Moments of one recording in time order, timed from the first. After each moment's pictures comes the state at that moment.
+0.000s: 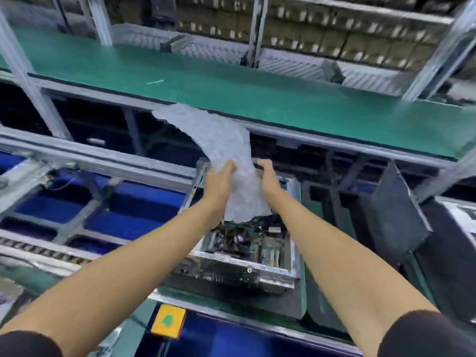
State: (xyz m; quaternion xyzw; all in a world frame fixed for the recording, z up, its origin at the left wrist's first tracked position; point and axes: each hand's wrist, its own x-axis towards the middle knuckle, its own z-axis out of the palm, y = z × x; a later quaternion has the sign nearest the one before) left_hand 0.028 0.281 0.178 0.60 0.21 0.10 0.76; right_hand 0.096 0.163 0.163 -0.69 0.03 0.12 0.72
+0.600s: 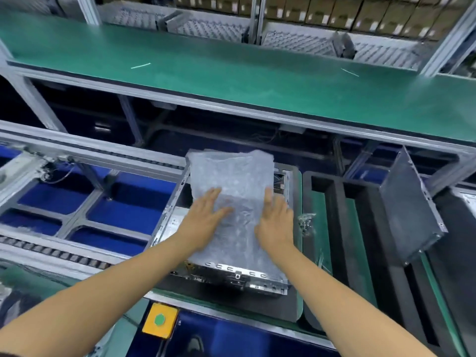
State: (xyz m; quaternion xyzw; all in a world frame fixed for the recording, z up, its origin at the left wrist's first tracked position) left_hand 0.020 0.314 0.047 0.98 -0.09 0.02 0.15; right_hand 0.045 0.096 0.057 -0.99 -0.08 -0.01 0.07
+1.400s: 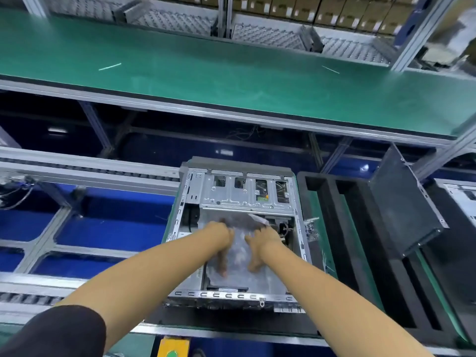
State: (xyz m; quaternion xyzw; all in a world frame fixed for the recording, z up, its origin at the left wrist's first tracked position) left_hand 0.104 0.293 0.045 0.87 -0.21 -0.41 -0.20; right_hand 0.084 0.157 0.031 -0.88 -0.24 0.30 -0.28
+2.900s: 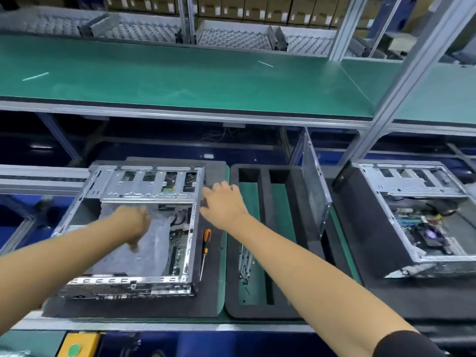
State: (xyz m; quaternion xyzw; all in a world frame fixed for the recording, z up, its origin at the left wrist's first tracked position) left_hand 0.077 0.197 0.107 0.88 -0.10 -0.35 -0.31; right_hand 0.087 -0.044 0.117 -0.97 -0.22 0.01 0.07
